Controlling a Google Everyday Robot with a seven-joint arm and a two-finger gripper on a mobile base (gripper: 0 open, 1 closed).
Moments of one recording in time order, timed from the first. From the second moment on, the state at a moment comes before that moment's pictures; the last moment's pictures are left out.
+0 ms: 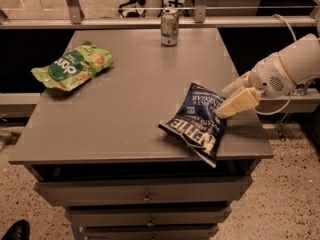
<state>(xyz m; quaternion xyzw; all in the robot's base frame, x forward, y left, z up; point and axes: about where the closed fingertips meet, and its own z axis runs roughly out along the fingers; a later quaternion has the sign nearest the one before) 0.531 -0.186 0.857 -0.48 0.80 0.24 0.27</state>
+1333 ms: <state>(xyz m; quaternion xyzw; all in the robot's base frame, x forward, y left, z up) 0.577 -0.197 0.900 -0.45 0.80 0.21 0.33</state>
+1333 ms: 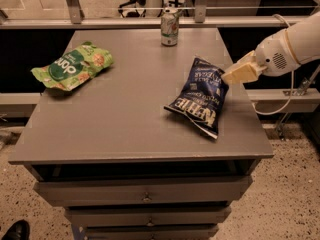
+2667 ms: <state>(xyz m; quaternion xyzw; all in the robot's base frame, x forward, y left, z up) 0.692 -0.292 0.961 -0.23 0.78 0.23 0.53</state>
